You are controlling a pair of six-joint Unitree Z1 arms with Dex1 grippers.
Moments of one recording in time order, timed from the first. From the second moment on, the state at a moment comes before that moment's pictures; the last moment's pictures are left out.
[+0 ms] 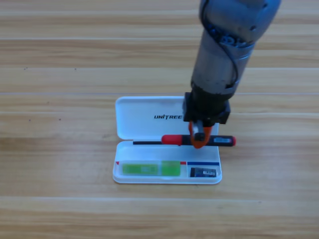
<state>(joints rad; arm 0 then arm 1) -0.37 1.35 -1.49 1.13 -0.19 0.92 0.91 2.21 -1.97 1.18 0.05 -0.71</state>
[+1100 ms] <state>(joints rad) -0.37 1.31 -1.34 1.00 -0.20 0.90 0.91 2.38 -2.15 1.19 0.01 -0.71</state>
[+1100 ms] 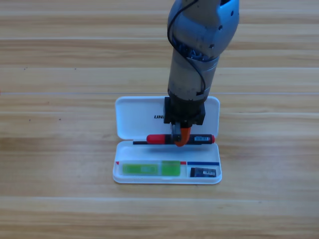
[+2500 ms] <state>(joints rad) -0.37 1.46 -1.27 0.77 -0.28 0.85 0.92 1.73 -1.70 1.27 0.23 -0.68</state>
